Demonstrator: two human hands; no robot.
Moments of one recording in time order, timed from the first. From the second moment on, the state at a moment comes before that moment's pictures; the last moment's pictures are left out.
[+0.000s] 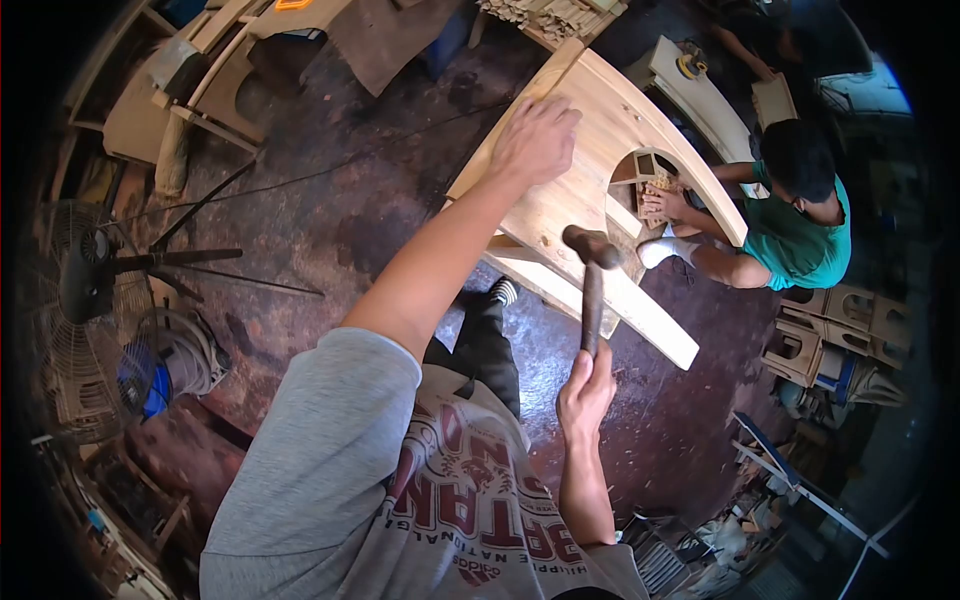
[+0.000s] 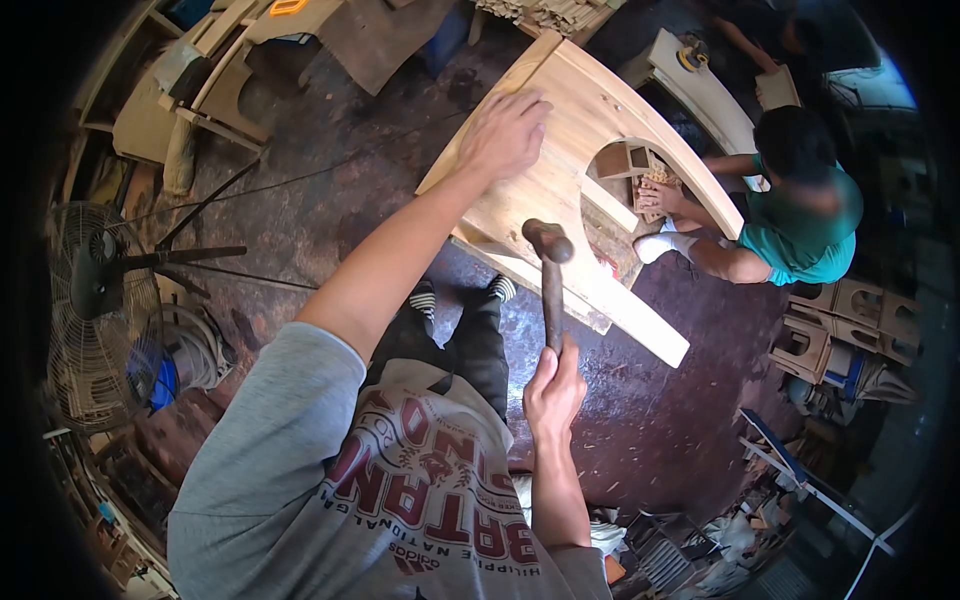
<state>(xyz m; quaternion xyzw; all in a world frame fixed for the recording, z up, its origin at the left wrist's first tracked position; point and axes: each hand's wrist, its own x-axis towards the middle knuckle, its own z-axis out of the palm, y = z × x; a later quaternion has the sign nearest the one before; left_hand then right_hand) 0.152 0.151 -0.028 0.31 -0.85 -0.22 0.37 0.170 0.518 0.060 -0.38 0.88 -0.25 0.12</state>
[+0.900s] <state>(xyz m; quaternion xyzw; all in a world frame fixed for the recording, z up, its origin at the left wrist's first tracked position) 0.152 0.145 -0.025 0.29 -0.85 -0.23 0.37 0.099 0.496 0.100 -0.41 0.86 -0.15 0.25</state>
